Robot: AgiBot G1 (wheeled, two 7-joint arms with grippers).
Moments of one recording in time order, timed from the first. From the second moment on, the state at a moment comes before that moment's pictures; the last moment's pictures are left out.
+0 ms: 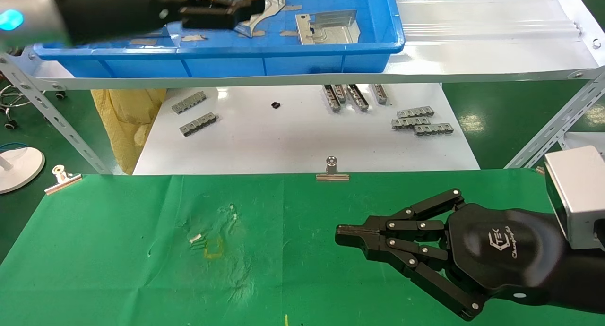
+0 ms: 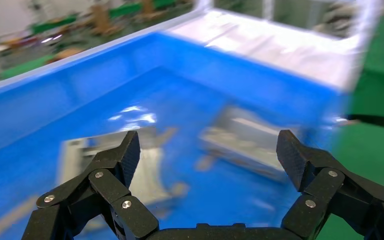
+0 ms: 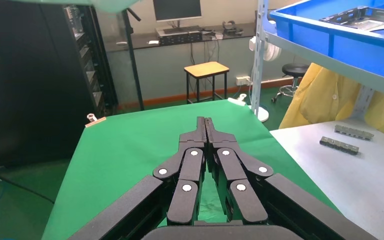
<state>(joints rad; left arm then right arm) -1.82 1.06 0.50 -0.55 1.20 1.12 -0.21 1.09 -0.58 -0.35 1.26 -0.68 -1.47 0.15</state>
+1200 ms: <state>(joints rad) -2.03 1.33 0.56 -0.03 1.35 0.71 -0.08 1.09 -0.58 -0.35 1.26 -0.68 -1.47 0.15</state>
